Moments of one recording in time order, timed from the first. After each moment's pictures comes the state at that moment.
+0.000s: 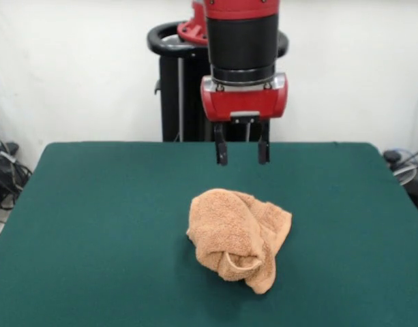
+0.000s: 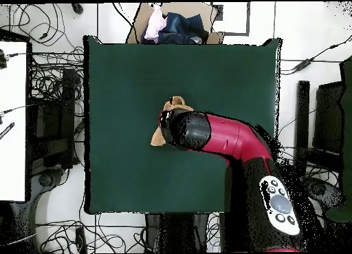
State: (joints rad) arm -0.42 -0.81 0.23 1.77 -0.06 0.57 1.57
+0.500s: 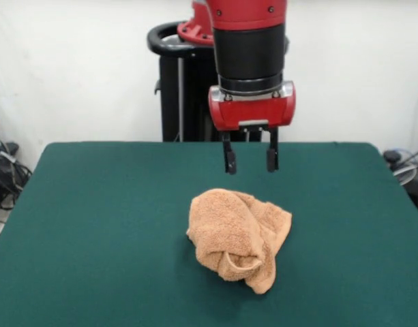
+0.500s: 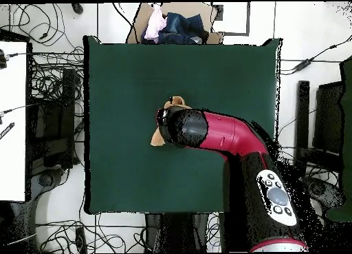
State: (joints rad) arm -0.43 -0.79 0.26 1.76 -0.07 0.55 1.57
